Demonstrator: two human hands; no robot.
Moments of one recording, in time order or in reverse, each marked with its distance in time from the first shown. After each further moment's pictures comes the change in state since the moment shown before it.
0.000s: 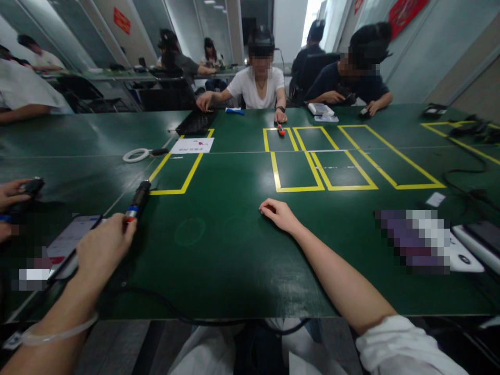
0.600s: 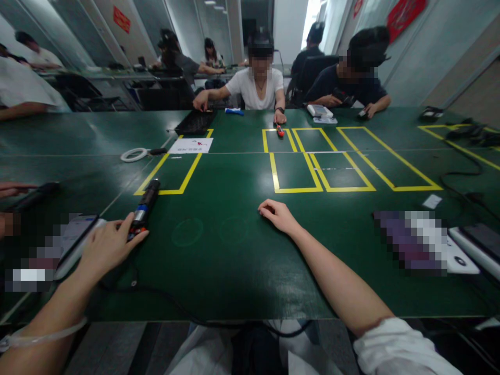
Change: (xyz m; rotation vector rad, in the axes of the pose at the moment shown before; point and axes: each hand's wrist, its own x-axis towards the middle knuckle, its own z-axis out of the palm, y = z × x) left_hand 0.018 -0.012 0.037 -0.046 0.019 0.182; right_hand 0.000 0.001 -0.001 -0.002 0.015 -0.007
